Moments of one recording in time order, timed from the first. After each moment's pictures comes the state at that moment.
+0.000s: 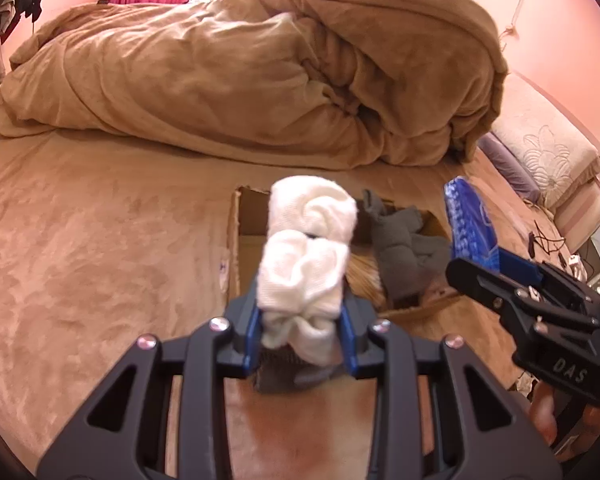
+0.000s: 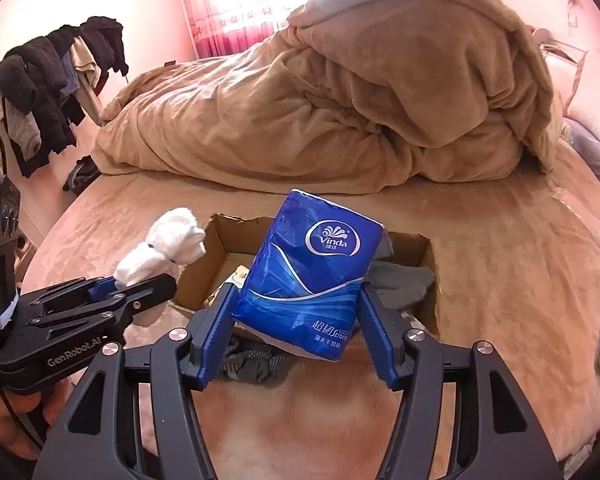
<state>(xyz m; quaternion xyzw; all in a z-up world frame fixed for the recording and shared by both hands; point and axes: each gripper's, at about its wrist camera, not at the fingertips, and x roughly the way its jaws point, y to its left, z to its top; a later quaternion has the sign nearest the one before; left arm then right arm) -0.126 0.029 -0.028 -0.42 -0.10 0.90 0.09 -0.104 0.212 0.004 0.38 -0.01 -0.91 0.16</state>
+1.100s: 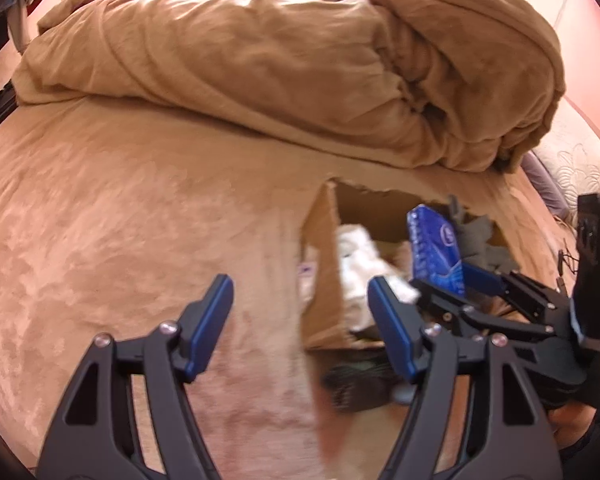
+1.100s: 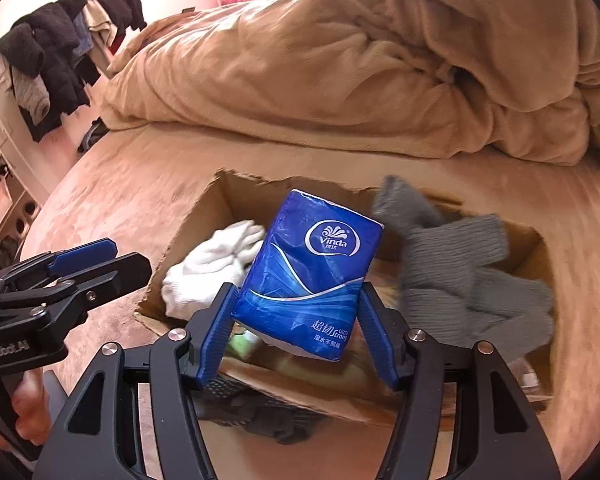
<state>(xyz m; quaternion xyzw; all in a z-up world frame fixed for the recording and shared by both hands) -0.146 -0.024 -0.063 -0.44 -0.12 0.89 0.04 -0.164 0.155 -0.066 0.44 0.01 -0.87 0.22</state>
